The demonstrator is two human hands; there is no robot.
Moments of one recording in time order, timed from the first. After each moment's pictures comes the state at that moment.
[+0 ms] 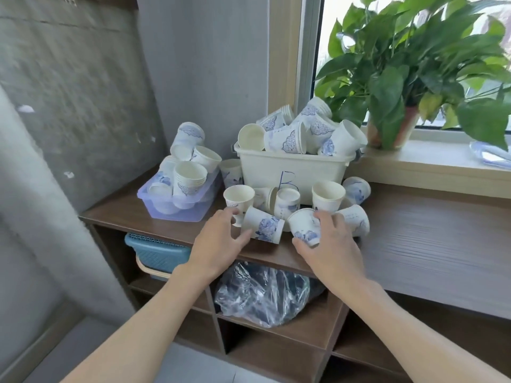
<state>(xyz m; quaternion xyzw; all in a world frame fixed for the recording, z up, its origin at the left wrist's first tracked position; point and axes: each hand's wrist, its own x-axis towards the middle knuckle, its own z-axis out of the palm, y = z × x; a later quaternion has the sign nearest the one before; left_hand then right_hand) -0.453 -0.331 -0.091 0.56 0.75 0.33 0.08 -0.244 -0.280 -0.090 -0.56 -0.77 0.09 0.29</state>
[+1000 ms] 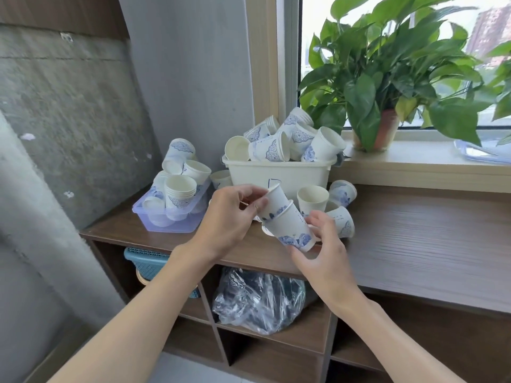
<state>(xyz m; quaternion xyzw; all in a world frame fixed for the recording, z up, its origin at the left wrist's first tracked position) -0.401 -0.332 -0.012 0.65 0.58 0.48 0.11 -0.220 -0.303 -0.092 -0.38 -0.70 0.36 0.49</state>
